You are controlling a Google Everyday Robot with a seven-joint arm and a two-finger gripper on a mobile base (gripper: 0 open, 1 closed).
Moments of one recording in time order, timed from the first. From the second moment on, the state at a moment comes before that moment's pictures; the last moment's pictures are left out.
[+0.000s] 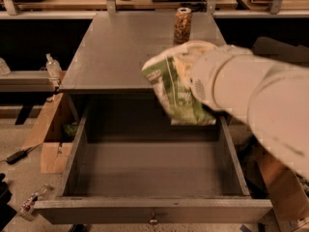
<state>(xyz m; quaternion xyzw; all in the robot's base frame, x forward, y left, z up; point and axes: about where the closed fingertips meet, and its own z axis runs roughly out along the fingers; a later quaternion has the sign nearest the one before) 0.509 -0.071 1.003 -0.24 0.76 0.04 0.60</state>
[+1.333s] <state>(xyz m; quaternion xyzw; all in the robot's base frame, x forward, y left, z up) 0.516 -0.084 0.822 -0.16 0.83 0.17 0.50</state>
